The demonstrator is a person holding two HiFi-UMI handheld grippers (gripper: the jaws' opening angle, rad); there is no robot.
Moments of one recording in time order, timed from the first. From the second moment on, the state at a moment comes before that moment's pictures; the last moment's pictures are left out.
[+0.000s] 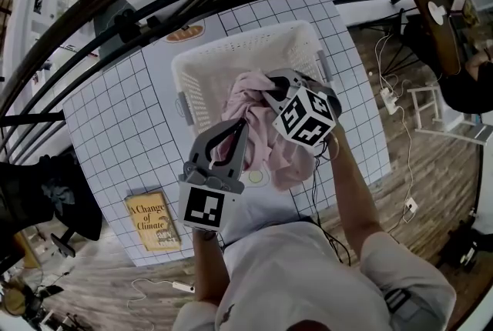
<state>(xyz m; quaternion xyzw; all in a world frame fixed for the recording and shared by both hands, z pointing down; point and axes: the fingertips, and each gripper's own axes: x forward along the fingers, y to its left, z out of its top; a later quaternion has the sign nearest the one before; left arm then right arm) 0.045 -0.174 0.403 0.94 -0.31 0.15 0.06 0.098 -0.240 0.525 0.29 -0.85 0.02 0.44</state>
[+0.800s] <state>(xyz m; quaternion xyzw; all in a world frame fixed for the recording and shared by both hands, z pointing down) 0.048 -0.176 0.412 0.94 -0.30 0.17 0.06 0.101 -0.234 0.550 0.24 -0.83 -0.01 0.51</state>
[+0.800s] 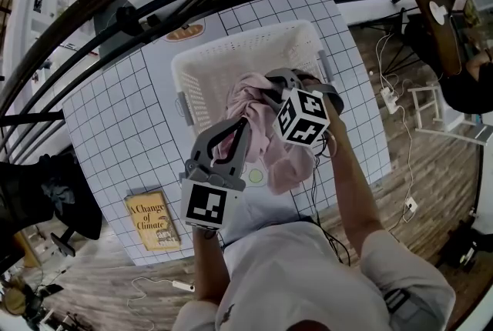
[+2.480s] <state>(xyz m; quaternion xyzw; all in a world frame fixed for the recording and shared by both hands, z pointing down) 0.028 -0.156 0.358 0.94 -0.34 0.06 0.07 0.101 -0.176 0.371 0.40 -0.91 0.06 0.11</state>
